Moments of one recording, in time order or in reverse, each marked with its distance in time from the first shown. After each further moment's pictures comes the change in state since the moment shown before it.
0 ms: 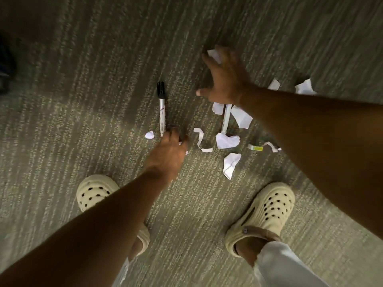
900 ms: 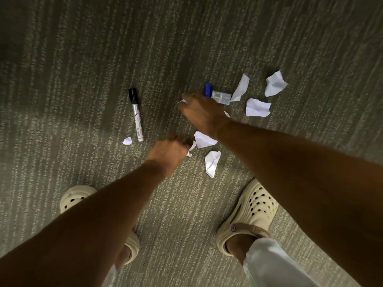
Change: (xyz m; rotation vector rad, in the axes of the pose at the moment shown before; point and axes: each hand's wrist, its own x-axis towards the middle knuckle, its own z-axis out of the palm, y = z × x) left_hand 0.023 0.047 -0.037 0.118 0.003 0.225; right_hand -0.079 -0.016 0.013 -0.149 -0.048 -0.173
